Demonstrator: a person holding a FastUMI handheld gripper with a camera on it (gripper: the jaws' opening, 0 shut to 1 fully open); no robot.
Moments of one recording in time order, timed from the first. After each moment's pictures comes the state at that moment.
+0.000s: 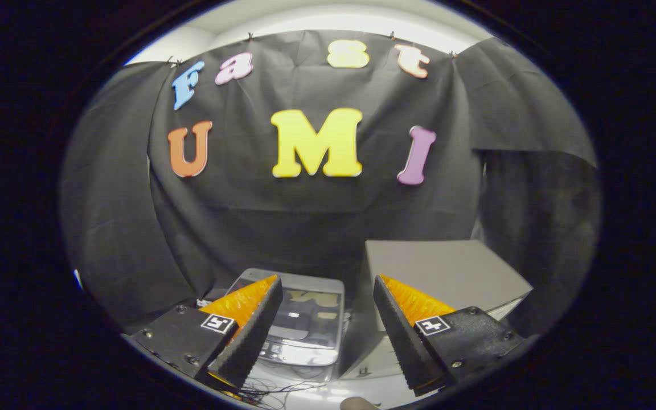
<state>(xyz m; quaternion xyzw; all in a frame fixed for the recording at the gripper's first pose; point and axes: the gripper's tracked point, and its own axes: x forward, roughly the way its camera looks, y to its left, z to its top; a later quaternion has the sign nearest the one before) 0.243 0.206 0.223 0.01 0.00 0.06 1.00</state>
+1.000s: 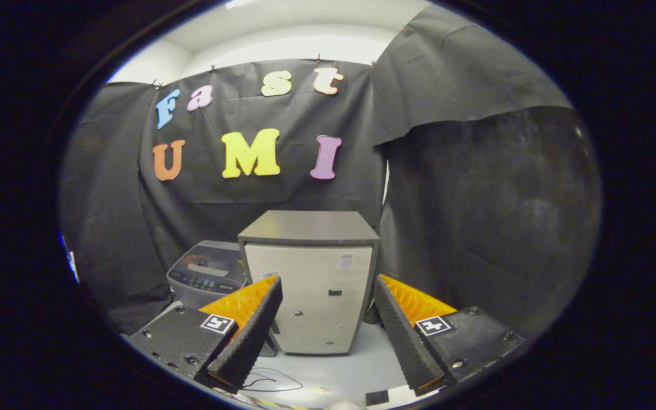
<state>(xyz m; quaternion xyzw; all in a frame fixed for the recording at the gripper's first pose) 0.000 -0.085 0.055 0.05 0.00 0.02 1.00</state>
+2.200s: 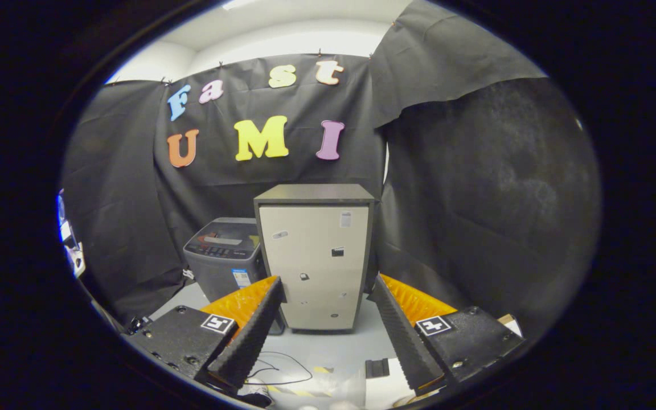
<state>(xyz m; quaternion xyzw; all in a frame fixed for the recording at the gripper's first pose) -0.067 -0.093 -0.018 0.05 0.02 0.03 1.00</state>
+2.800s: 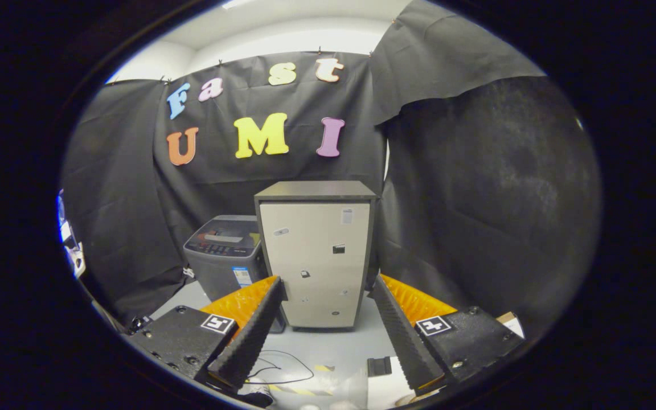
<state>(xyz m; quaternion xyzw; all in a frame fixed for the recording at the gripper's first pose) -0.064 -0.089 -0.024 0.04 0.03 0.03 1.00</state>
